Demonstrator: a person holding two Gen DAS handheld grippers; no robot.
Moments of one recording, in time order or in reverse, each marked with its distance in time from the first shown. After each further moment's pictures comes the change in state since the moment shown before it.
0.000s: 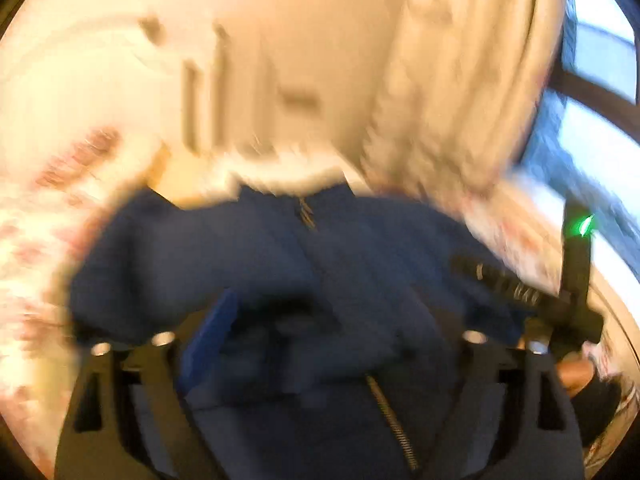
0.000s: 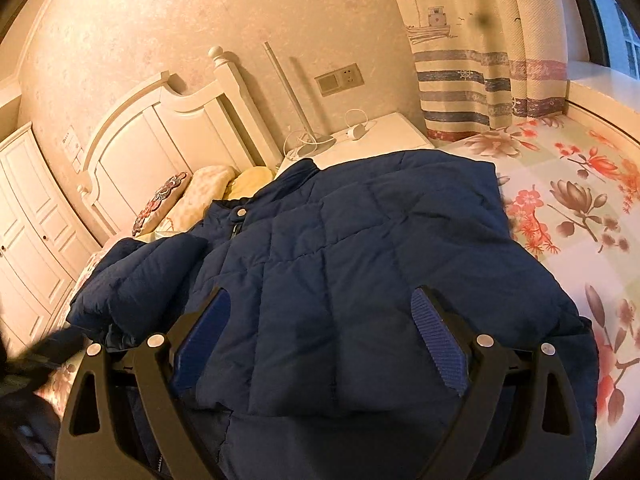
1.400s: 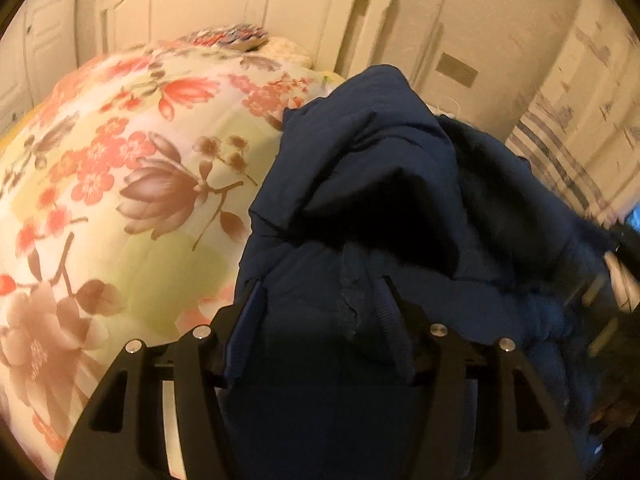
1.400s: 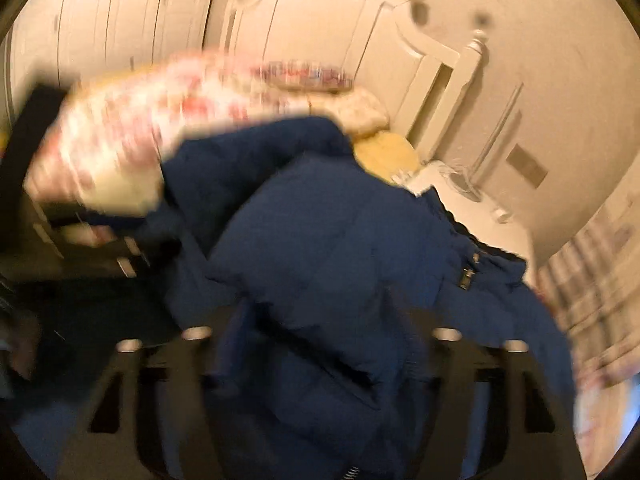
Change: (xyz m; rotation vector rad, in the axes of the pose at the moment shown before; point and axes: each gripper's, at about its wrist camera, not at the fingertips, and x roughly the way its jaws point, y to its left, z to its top) left arm 0.028 0.144 -0.065 -0.264 0.265 0.266; right arm 0.033 0.234 -0.036 -0.758 0.120 0.162
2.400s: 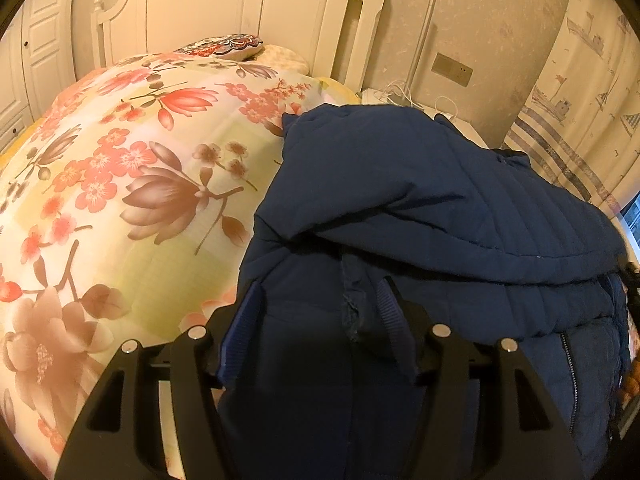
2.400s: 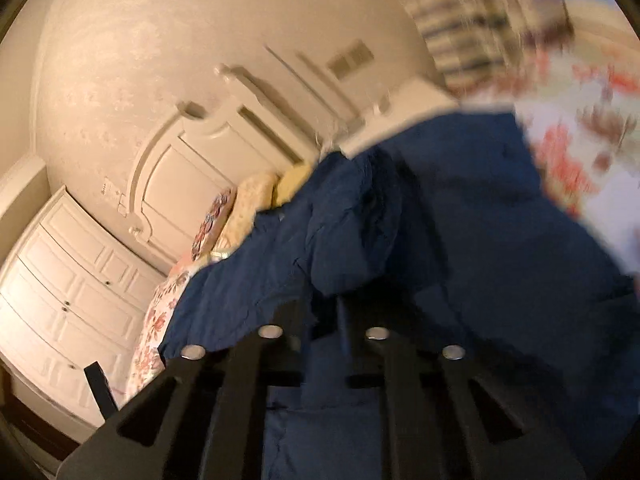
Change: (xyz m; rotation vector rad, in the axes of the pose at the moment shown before) left arm -0.002 0.001 0.000 0.004 -0.014 0.002; right arm -0.093 -0.184 -0.139 0.926 -0.203 0.054
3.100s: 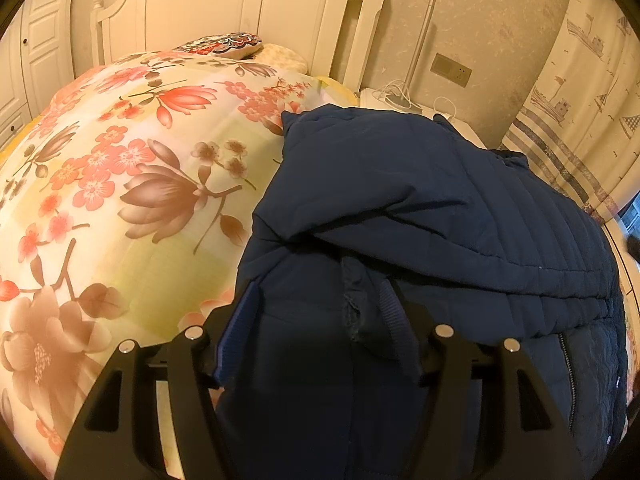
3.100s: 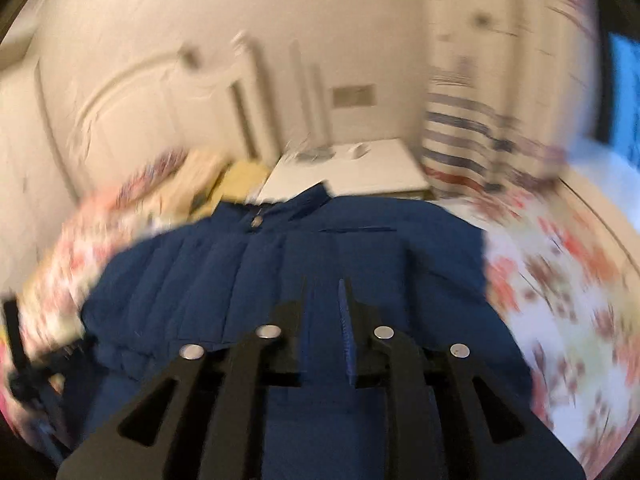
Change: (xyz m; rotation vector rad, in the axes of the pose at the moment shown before) left arm 0.000 0.000 -0.001 -0.011 0.000 -0.011; right arm 0.032 0.071 0.002 -0.448 0.087 -0.345
